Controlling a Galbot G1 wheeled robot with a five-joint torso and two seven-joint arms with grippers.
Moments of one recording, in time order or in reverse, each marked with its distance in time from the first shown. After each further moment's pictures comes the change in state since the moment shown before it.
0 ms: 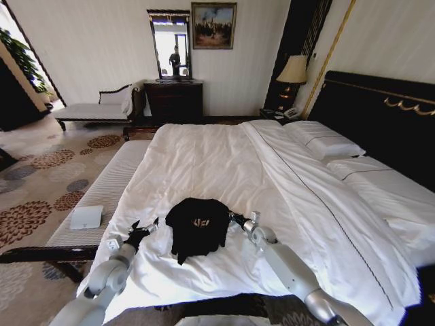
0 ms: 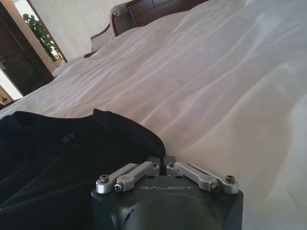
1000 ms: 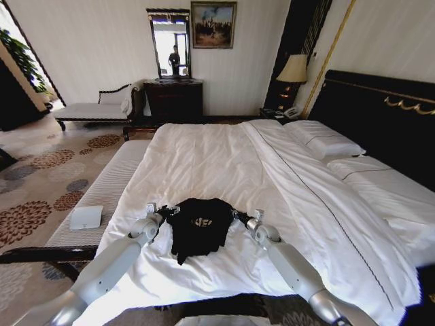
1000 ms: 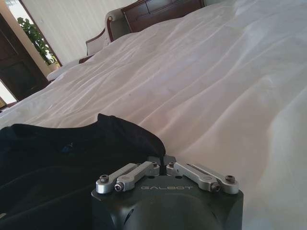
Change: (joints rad) left arm -0.589 -0.014 0.505 0.436 -0.109 0.123 -0.015; right arm -0.008 -0.014 0.016 0.028 0.008 -0.004 0.020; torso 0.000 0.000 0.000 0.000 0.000
